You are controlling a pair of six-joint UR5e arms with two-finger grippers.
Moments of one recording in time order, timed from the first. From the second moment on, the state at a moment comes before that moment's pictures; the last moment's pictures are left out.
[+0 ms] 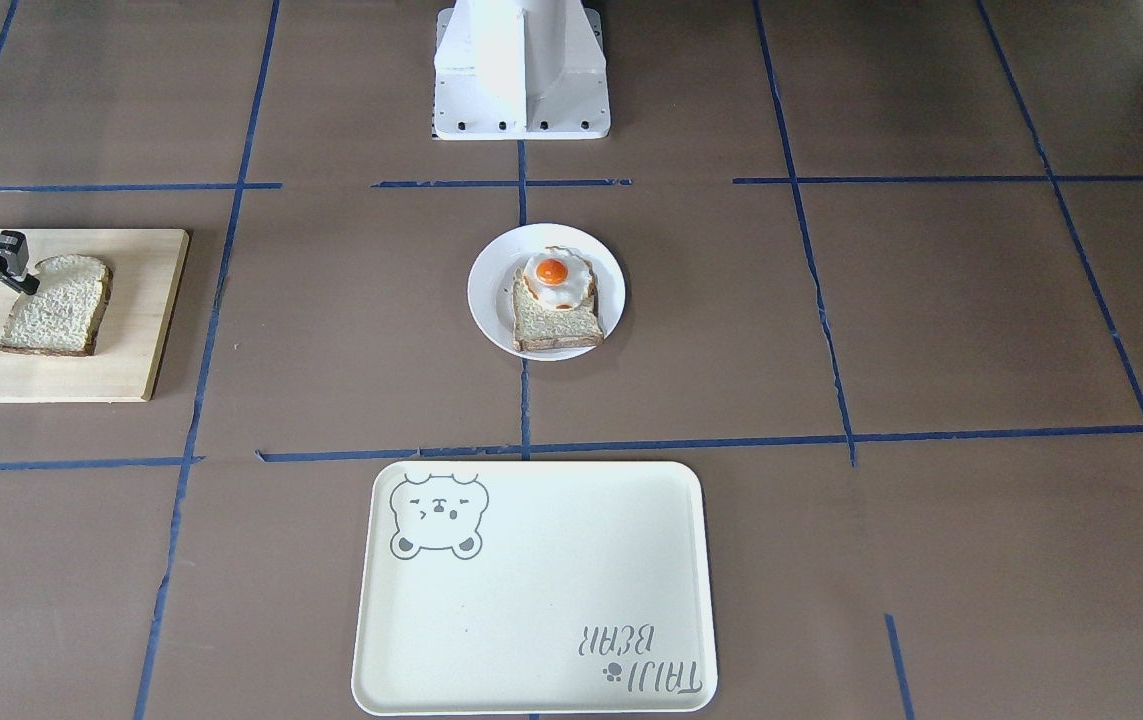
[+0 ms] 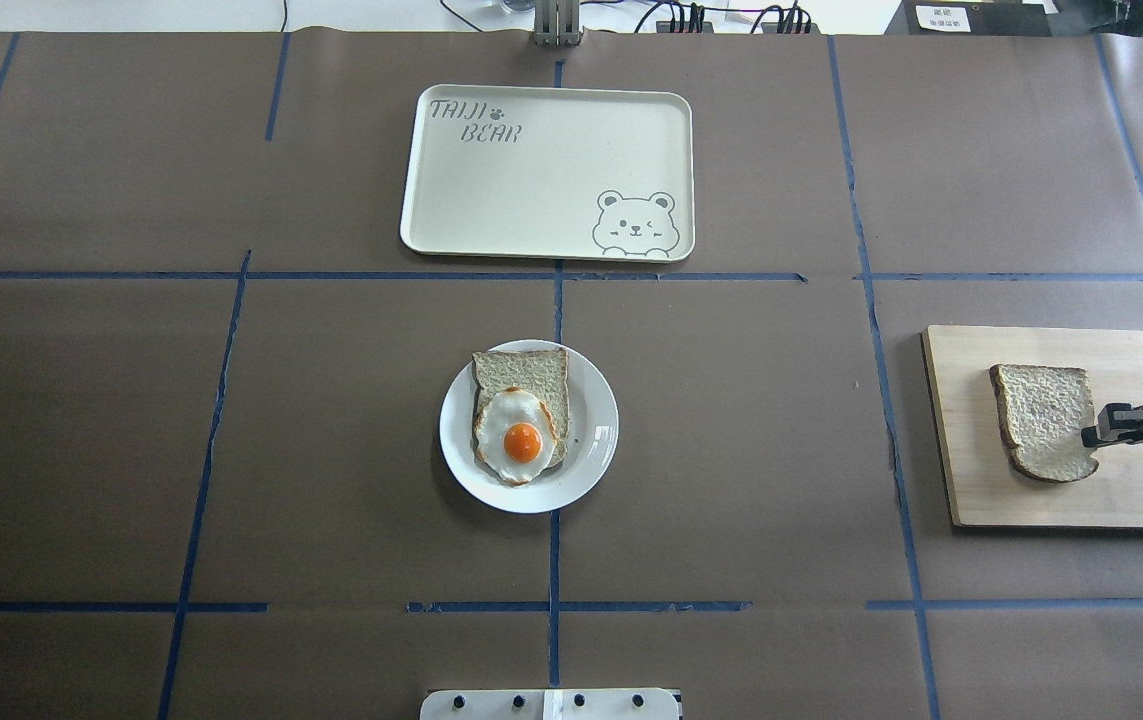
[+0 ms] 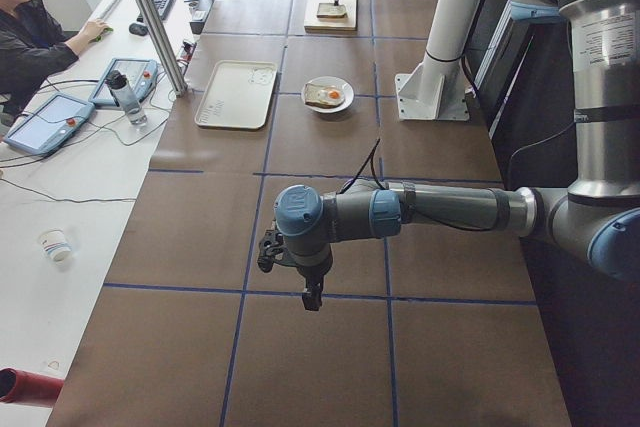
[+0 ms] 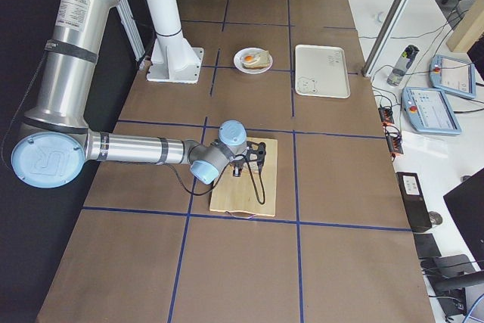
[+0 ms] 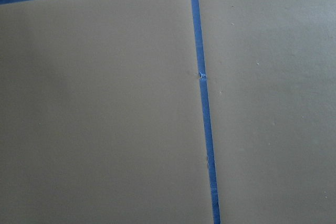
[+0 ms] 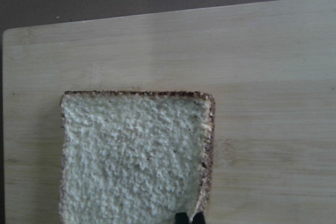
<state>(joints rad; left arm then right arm) -1.57 -1.40 -1.79 -1.39 -2.34 0.21 0.95 -1.84 1.67 -0.65 2.26 0.99</state>
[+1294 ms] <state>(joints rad) -1.57 -1.40 -1.78 -1.39 -2.34 0.21 0.91 -1.48 1.75 -0.66 2.39 1.24</state>
